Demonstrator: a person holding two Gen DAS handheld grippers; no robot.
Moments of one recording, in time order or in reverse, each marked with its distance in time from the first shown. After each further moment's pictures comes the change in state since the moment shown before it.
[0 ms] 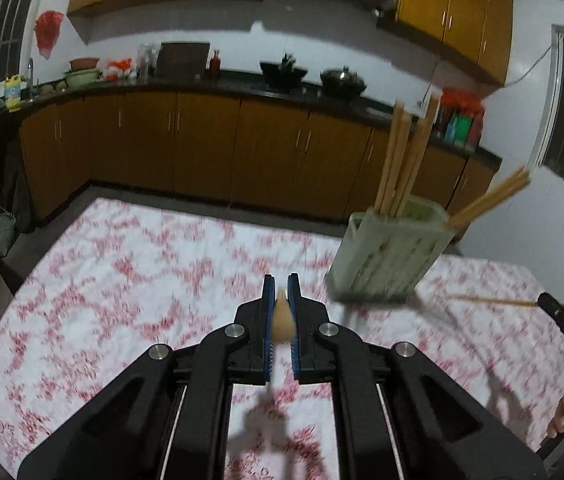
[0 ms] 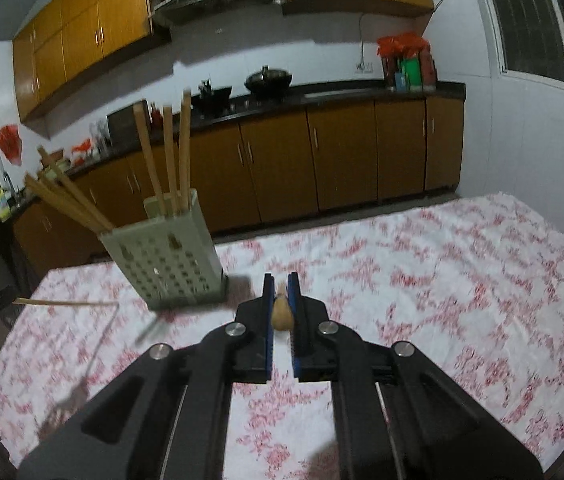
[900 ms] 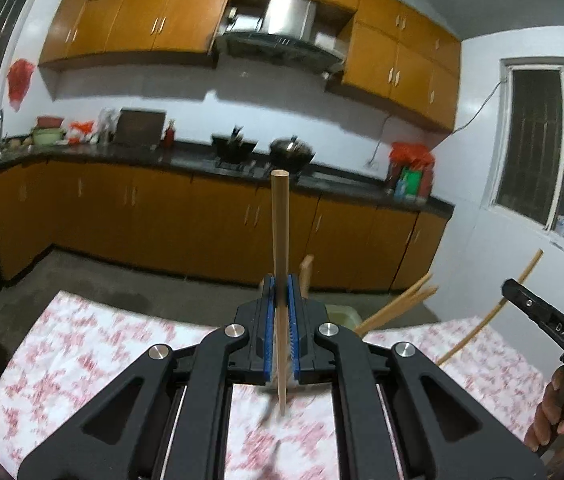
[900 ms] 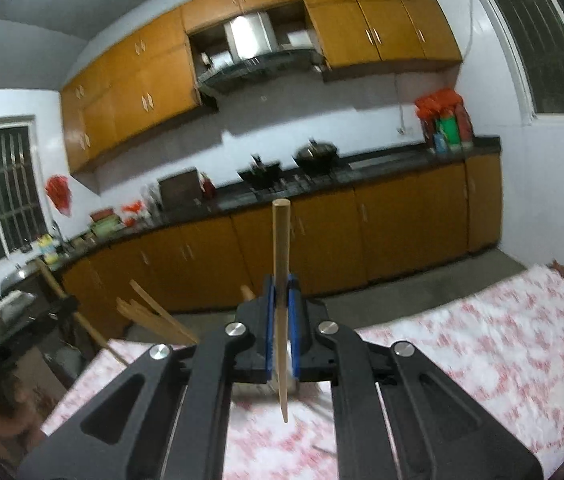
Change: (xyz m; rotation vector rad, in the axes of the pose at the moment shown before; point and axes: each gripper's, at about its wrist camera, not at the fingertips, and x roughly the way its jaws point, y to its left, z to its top) left arm -0.047 -0.061 0.076 0.059 -0.247 -0.163; right arm -0.069 0.040 0.096 -0.006 -0.248 0.198
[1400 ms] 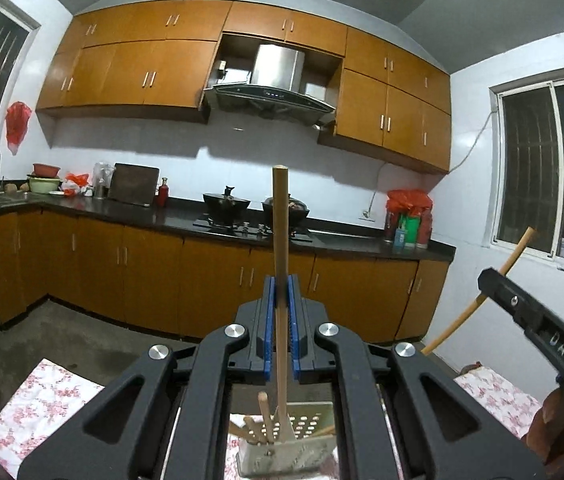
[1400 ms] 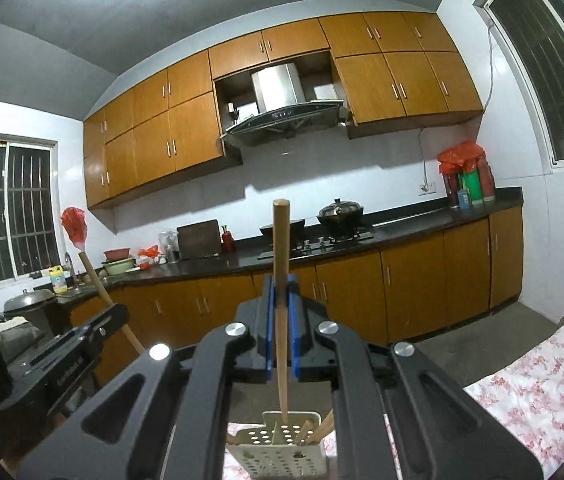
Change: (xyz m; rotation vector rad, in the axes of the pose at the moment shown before) left arm 0.040 -0.031 0.041 0.029 -0.183 0.017; right arm 0.042 0.039 0.052 -0.044 -0.178 0.045
